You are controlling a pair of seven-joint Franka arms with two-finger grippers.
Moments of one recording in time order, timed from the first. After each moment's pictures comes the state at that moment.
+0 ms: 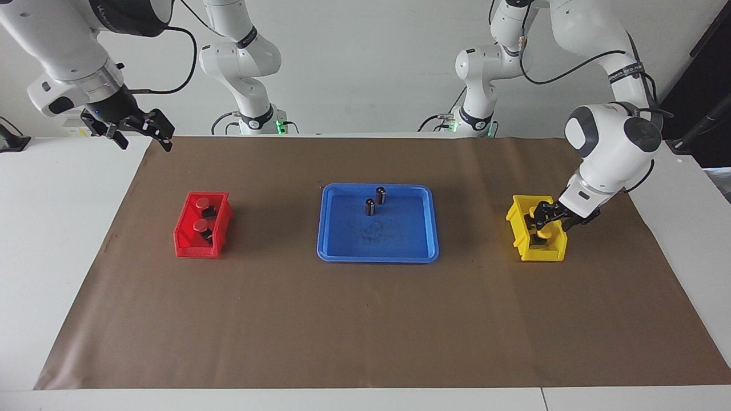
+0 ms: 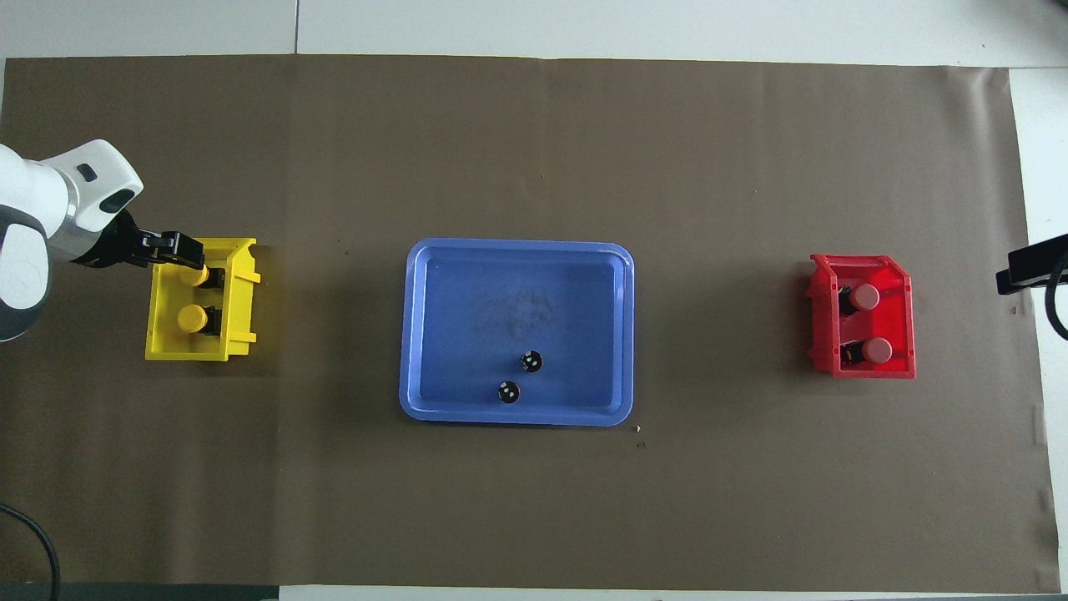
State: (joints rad) left arm 0.03 0.13 -0.05 -1.87 -0.02 1.95 0.15; right arm 0.09 -0.04 -0.21 -1.60 -0.03 1.47 -0.06
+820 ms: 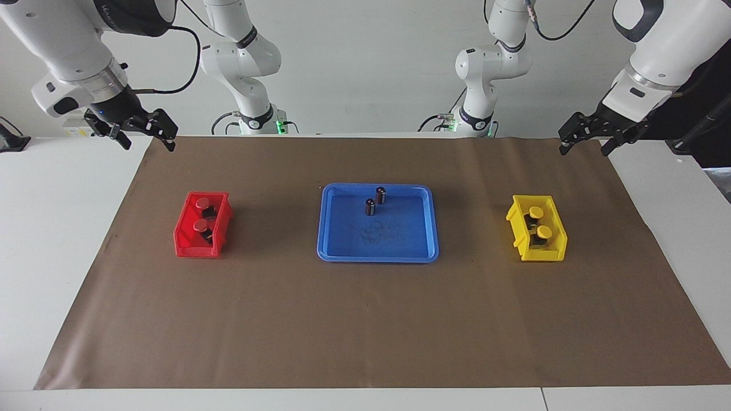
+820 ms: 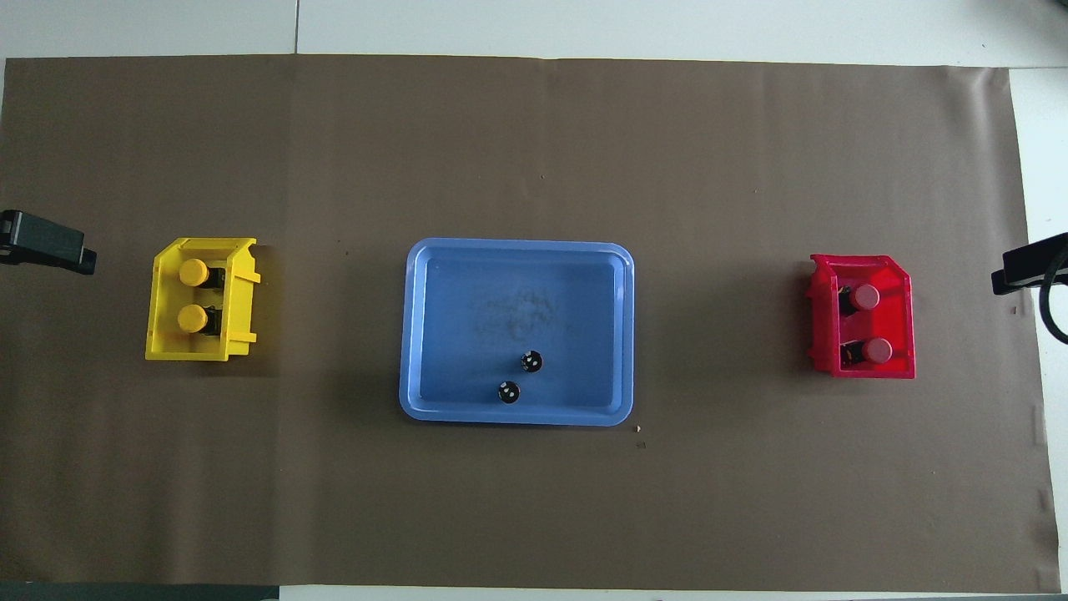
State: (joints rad) left arm 0.03 0.00 -0.08 -1.54 -0.02 1.46 0.06; right arm 0.09 -0.04 -0.21 -1.60 -0.03 1.47 -0.06
